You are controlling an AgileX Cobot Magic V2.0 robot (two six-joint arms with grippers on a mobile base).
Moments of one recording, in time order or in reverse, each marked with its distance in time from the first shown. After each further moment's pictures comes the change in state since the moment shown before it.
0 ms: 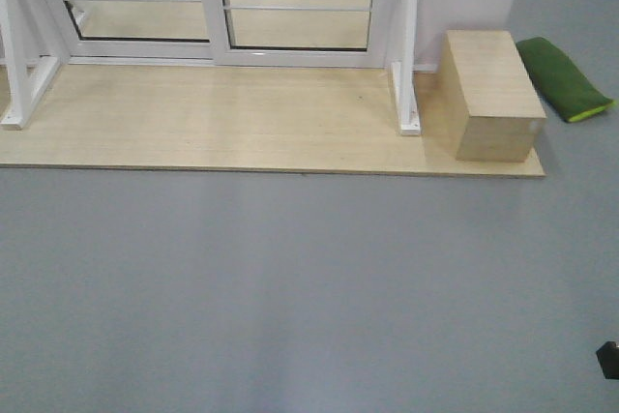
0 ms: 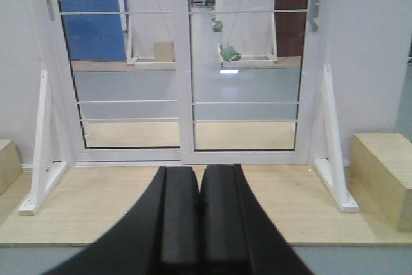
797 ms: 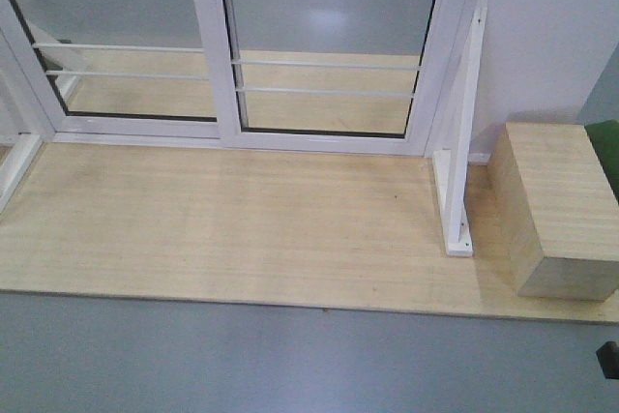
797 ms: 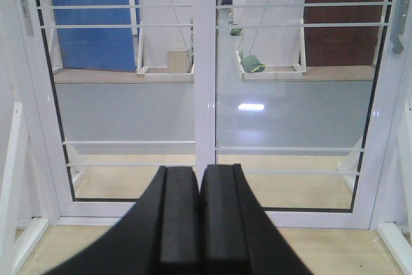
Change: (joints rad) left arm 0.000 0.000 0.000 0.000 0.000 0.000; right arm 0.000 0.000 0.000 0.000 0.001 0.000
